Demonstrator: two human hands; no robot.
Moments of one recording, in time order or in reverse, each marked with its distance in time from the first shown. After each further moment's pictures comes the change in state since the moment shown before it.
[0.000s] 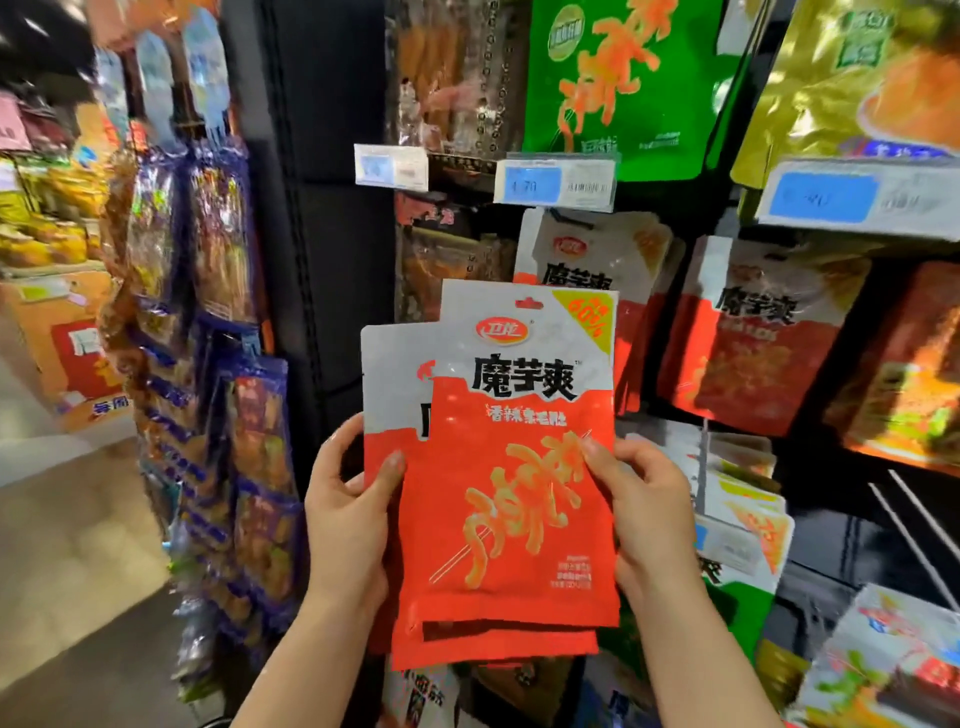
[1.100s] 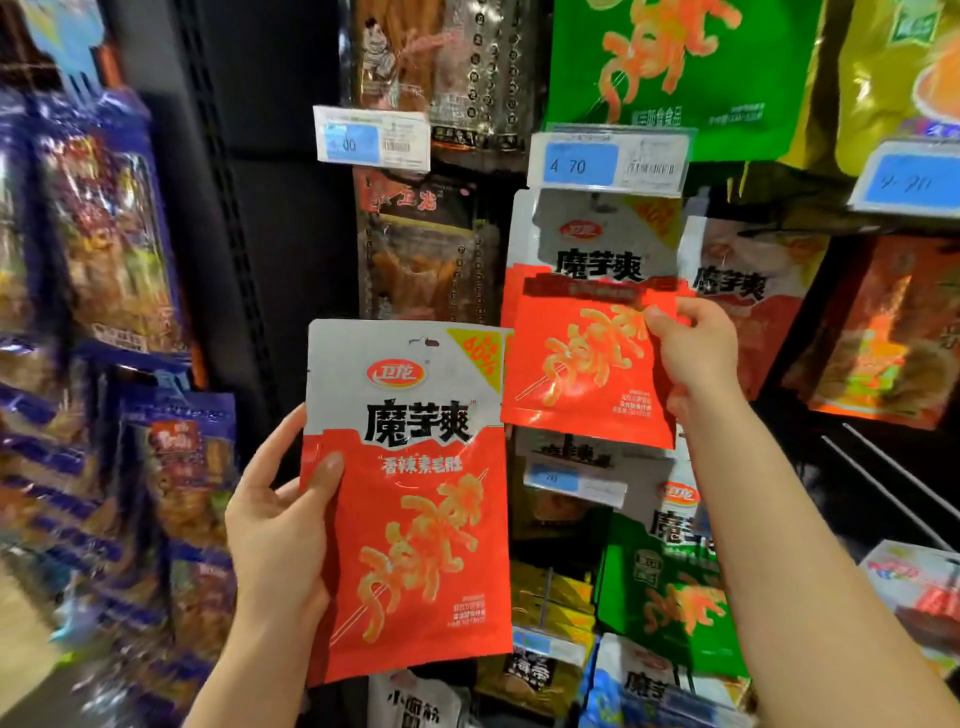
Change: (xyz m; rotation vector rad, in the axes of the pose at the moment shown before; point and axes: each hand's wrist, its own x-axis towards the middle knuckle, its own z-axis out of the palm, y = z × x) left_hand 0.110 0.013 -0.059 -0.004 -0.117 -0.075; right_hand 0.127 -0.051 0.045 -0.274 0.417 -0.176
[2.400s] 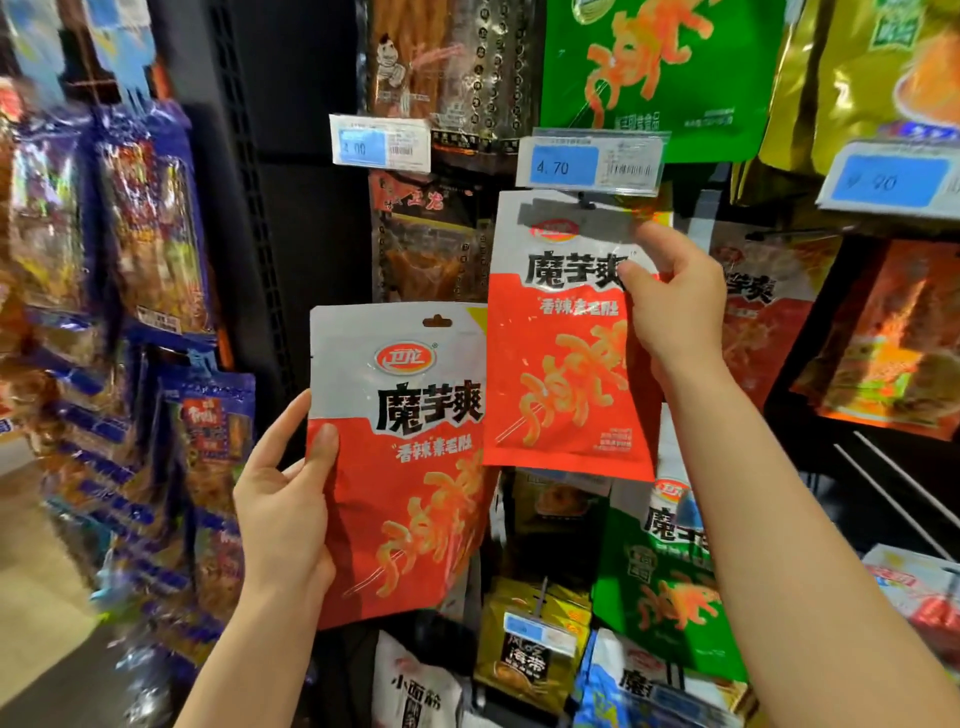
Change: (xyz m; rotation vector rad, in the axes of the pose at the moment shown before) left_hand -0.027 0.005 0.013 -0.017 0.076 0.056; right_hand -0.021 -0.045 -0.001 -0.097 -0.174 -0.481
